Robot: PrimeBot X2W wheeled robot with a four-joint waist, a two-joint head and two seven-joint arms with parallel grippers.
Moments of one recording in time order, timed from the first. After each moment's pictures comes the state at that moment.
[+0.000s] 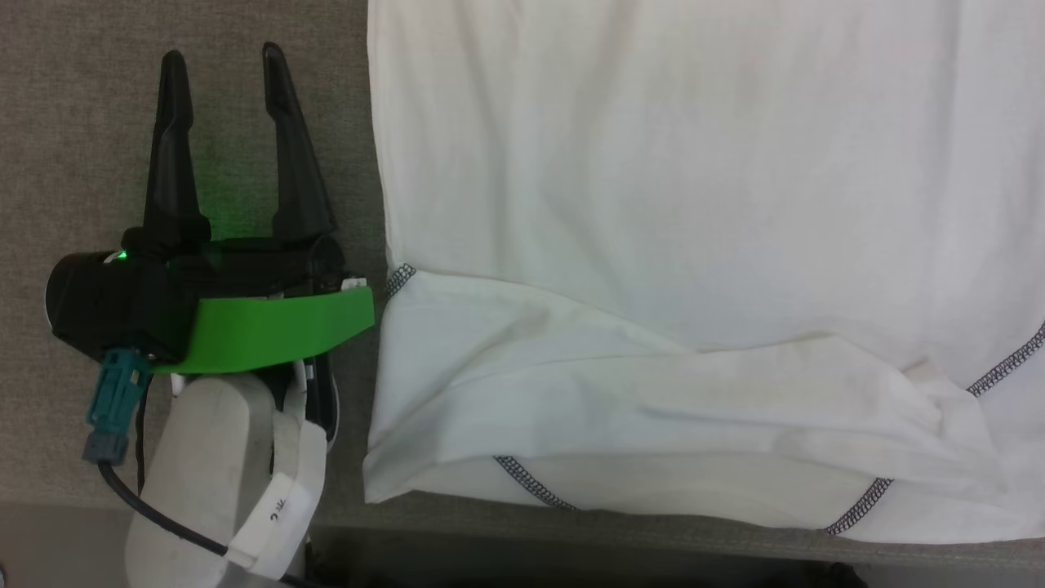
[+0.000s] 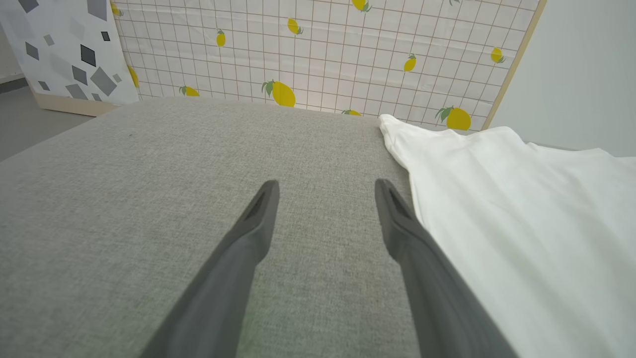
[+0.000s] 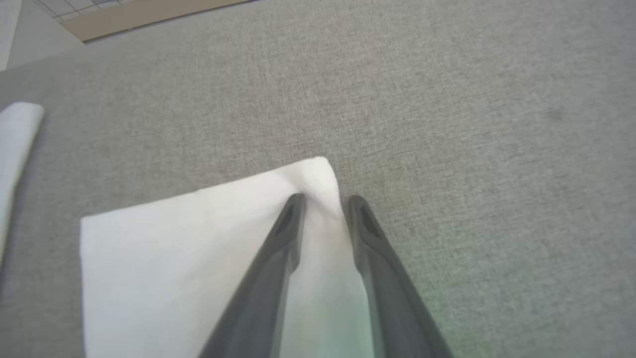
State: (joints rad) left arm -0.40 0.16 -0.20 -0.24 -0.26 0.23 -0.26; right arm -1.18 -0.57 -0.26 0.74 0.38 0.13 0.61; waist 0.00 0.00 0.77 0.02
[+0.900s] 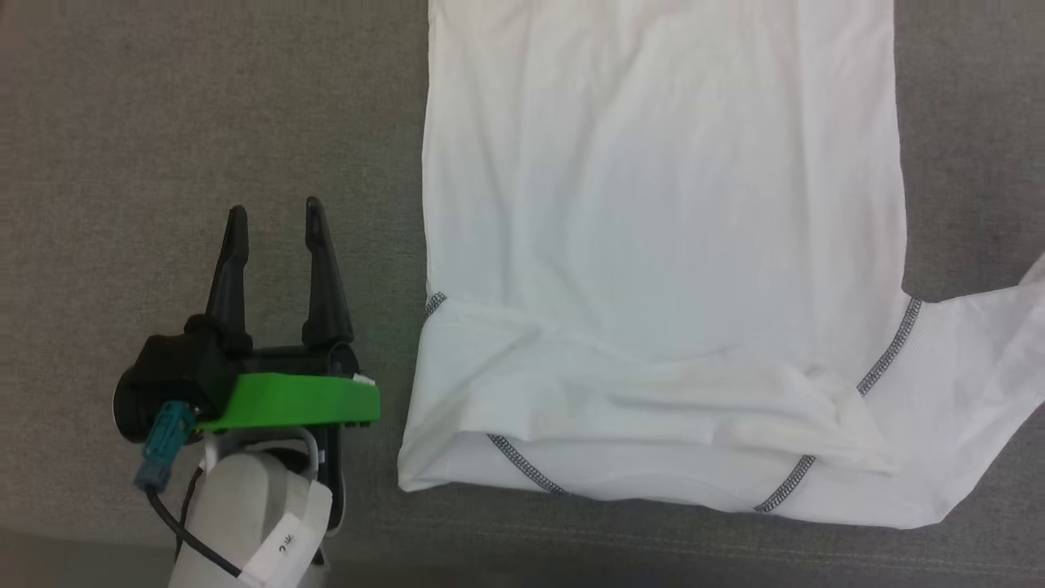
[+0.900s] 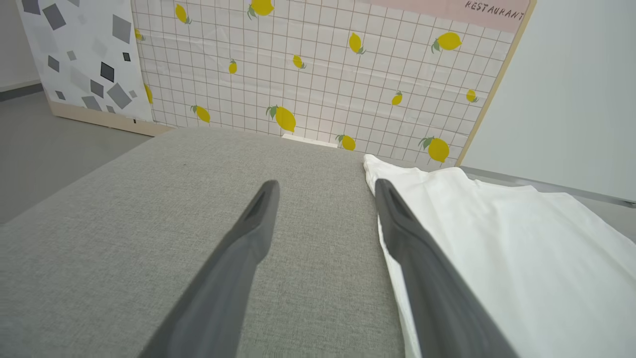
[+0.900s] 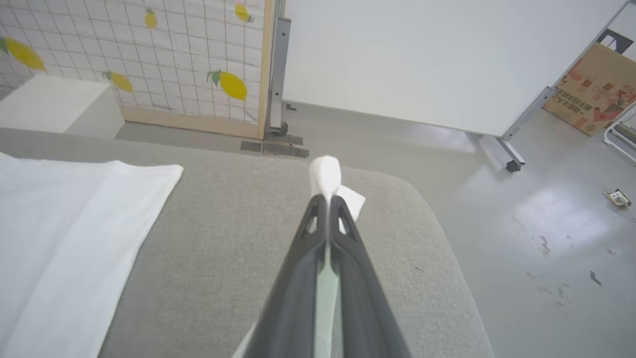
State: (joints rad) left arm -0.23 0.09 -0.11 -0.07 -0.27 0.10 -0.26; right arm -0.60 -0.59 -0.33 0.11 0.27 0.13 0.47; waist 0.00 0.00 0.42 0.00
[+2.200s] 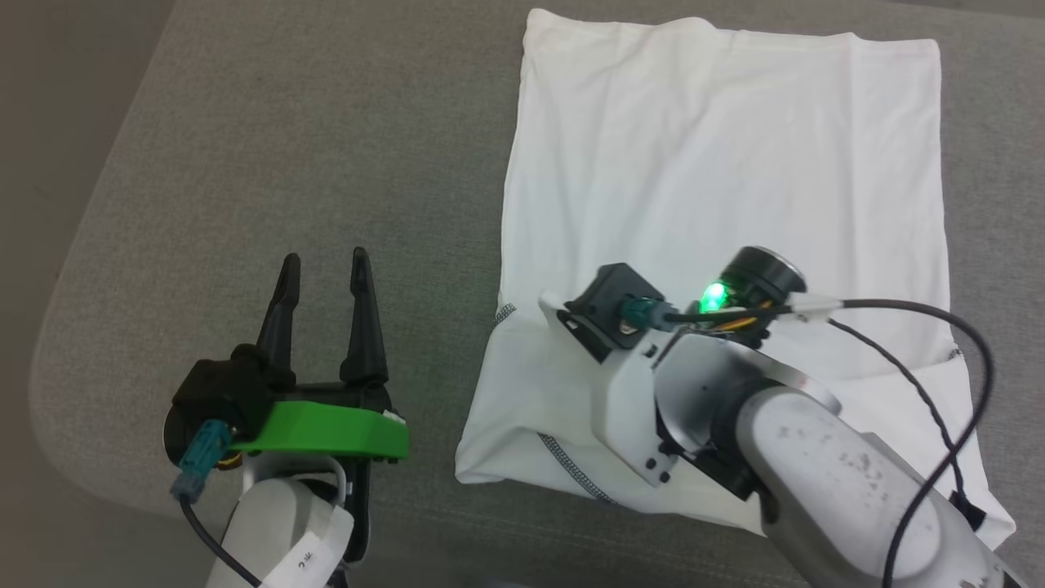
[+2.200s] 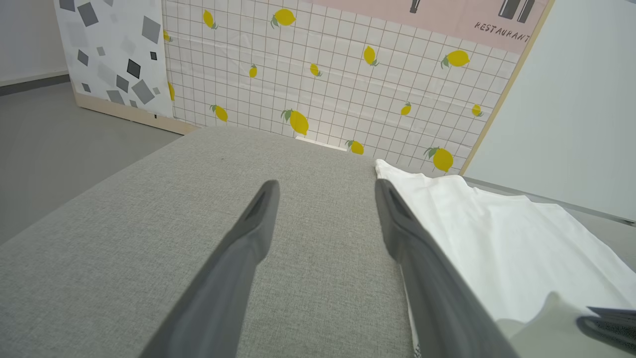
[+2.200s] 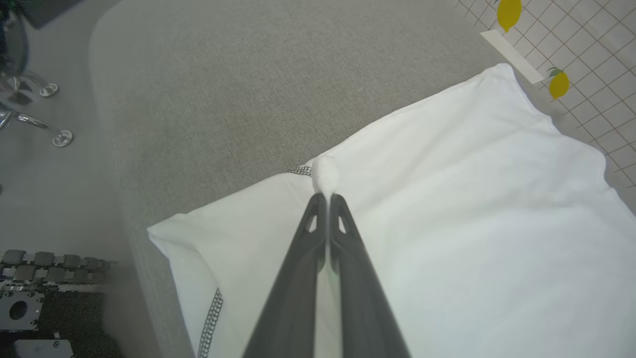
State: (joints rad) left arm -0.18 0.05 -0.13 0.00 -0.30 0.03 -0.26; right arm -0.55 -0.23 0.66 -0.01 0.22 0.13 0.61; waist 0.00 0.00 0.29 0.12
